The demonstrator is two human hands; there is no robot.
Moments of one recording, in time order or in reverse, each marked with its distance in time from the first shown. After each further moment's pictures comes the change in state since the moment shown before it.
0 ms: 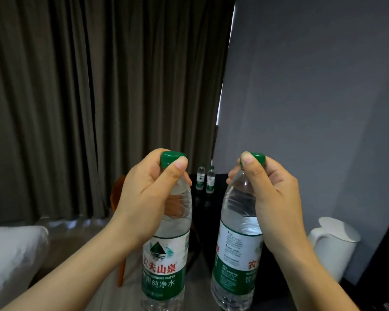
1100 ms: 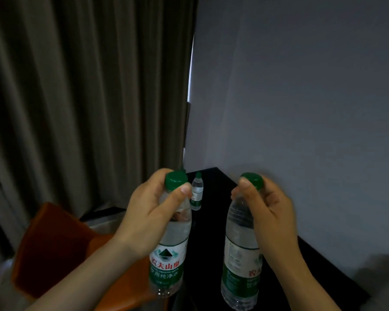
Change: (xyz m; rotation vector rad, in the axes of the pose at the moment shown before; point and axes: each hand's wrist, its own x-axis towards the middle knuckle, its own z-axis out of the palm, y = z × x) left_hand 0.343 -0.408 0.072 -0.085 -0.349 -0.103; right_hand 0.303 0.374 0.075 -0.296 0.238 0.118
